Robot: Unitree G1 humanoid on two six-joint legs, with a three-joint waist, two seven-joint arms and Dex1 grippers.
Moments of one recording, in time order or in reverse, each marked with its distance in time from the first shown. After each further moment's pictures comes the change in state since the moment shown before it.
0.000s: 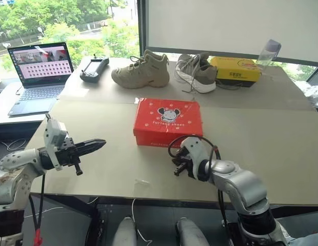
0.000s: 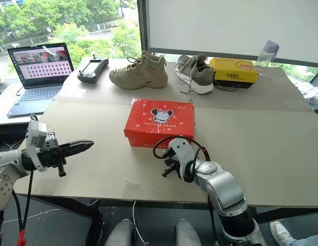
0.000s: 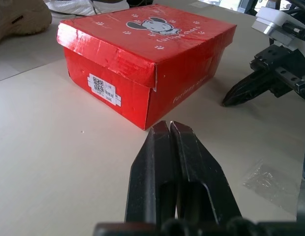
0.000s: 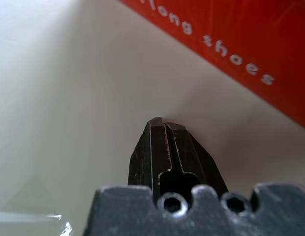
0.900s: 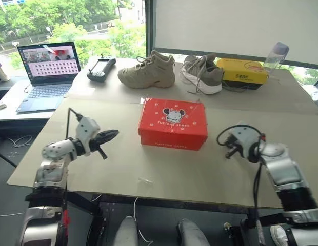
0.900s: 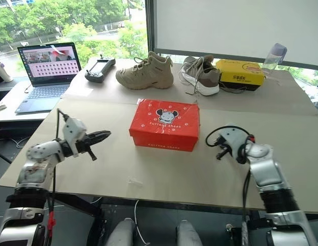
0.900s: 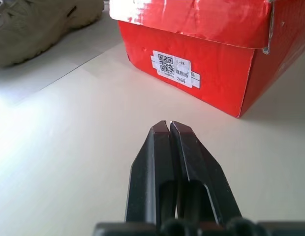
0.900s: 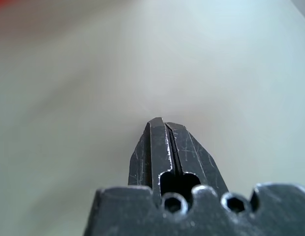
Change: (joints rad) left arm -0.210 -0.204 -0.124 0.314 0.361 -0.337 0.158; right arm -0.013 -0.481 -0.229 0.582 -0.270 -0.614 0.349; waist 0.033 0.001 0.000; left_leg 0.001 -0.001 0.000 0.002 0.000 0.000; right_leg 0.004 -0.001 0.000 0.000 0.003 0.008
